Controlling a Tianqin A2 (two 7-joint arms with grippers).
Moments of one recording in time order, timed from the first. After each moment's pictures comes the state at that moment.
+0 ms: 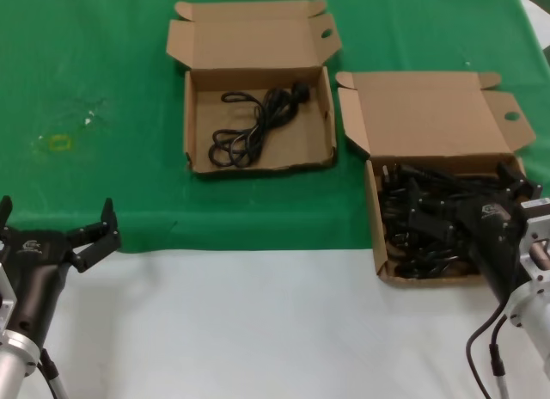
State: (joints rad) left arm 0.00 -0.30 1.60 -1.60 -1.80 0.00 0.00; right arm 0.05 0.29 -1.62 1.55 1.79 -0.02 -0.01
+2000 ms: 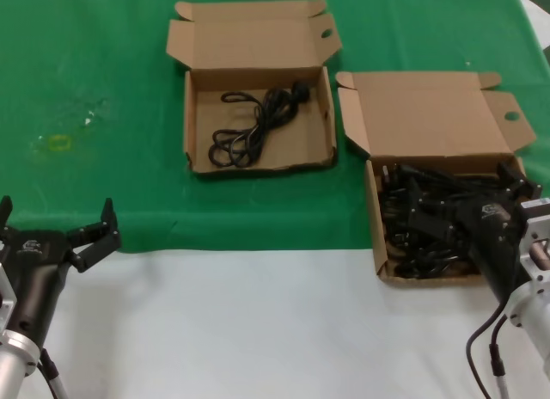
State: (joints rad) left arm 0.00 -0.30 1.60 -1.60 -1.80 0.00 0.00; right arm 0.05 0.29 -1.62 1.55 1.79 -0.02 -0.01
